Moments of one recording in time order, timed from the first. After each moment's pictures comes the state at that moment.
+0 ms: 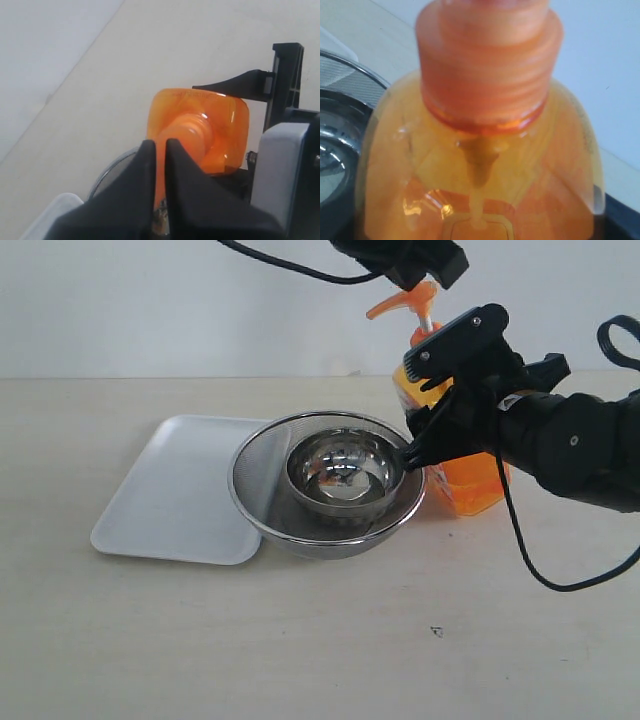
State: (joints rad) left arm -0.72 2.06 -2.22 -0.03 1.05 0.30; right arm 0.51 1.69 -0.78 0.56 -0.46 -0.83
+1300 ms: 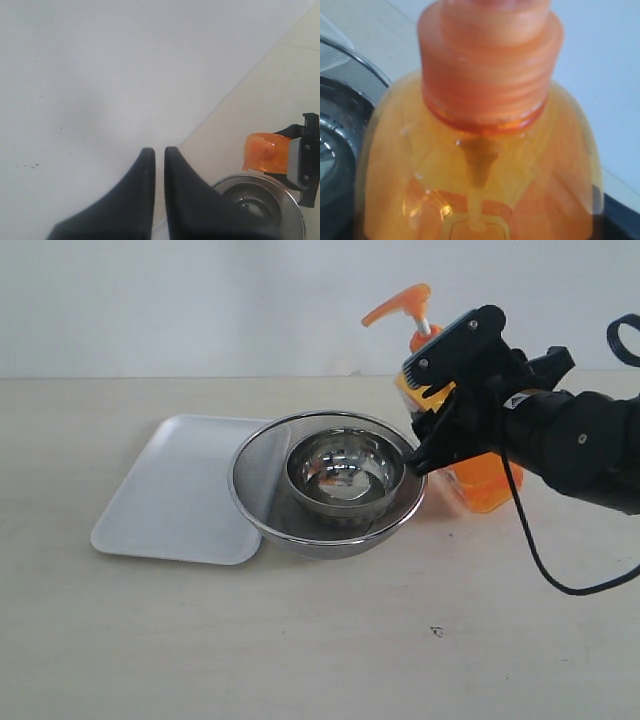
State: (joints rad) left arm -0.72 1.47 -2.22 0.22 1.22 0.26; right arm 0.51 1.65 -0.77 0.59 -0.46 -0.95
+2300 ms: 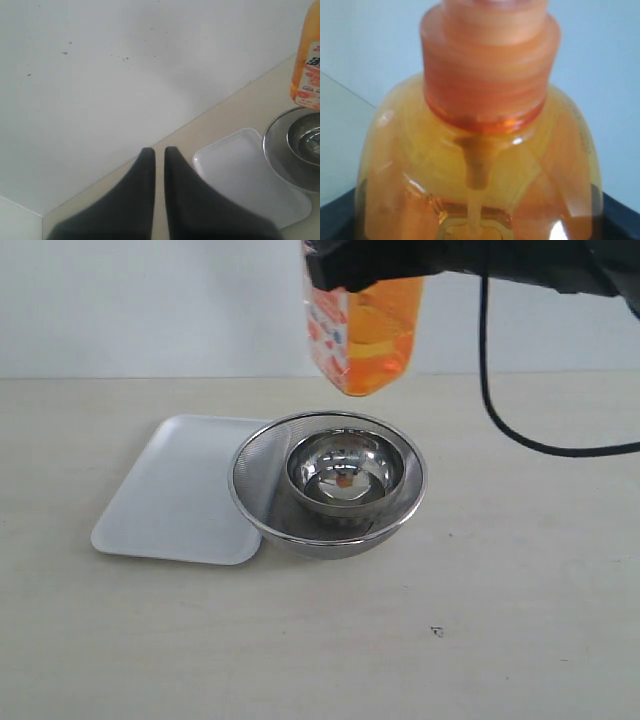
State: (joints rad) left arm -0.72 0.99 -1.62 0.57 1.22 0.01; right arm 0.67 1.44 -1.11 0.68 -0.14 -0.89
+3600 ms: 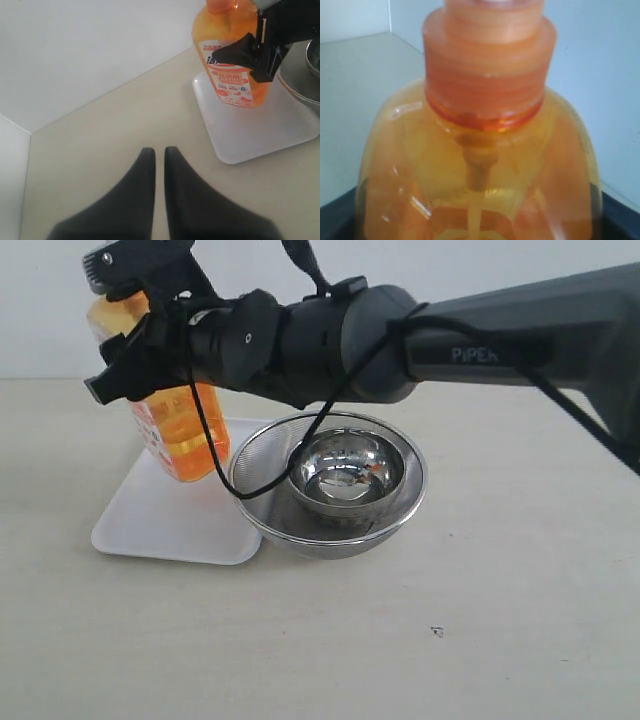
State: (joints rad) left arm -0.72 0.64 -0.98 0.67 1.15 -0.25; right arm 0.85 2.12 -1.66 0.66 -0.11 -0.78
